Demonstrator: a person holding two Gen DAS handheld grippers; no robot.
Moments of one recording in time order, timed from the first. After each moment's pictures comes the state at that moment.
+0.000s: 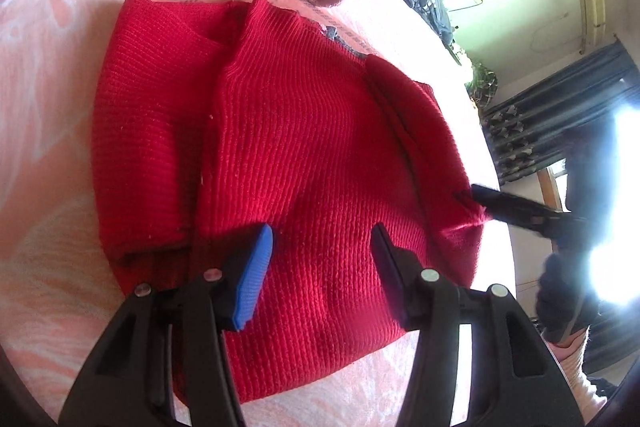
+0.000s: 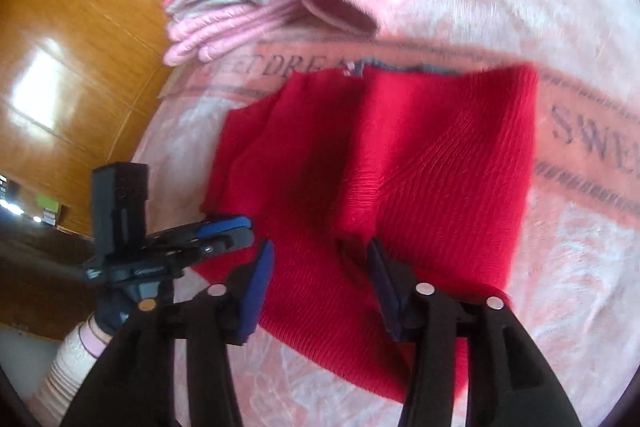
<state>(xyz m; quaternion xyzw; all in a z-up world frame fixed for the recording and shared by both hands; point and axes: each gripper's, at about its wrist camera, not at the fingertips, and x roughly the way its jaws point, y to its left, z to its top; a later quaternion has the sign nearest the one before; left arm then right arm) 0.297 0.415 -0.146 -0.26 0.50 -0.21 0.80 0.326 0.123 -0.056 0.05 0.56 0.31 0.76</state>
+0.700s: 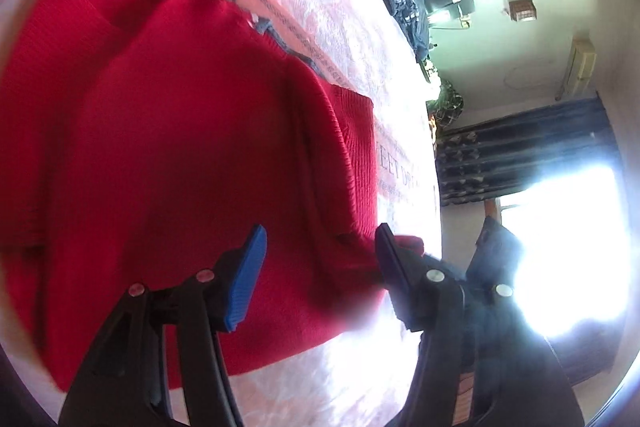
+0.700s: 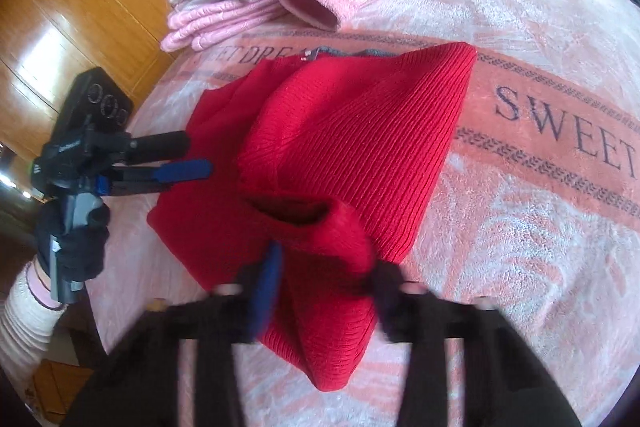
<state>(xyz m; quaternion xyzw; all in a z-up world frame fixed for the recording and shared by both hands) 0.334 0.367 -0.128 -0.39 0.50 -0.25 0.73 0.314 0.053 -0.093 0.03 0.54 0.33 0.77</state>
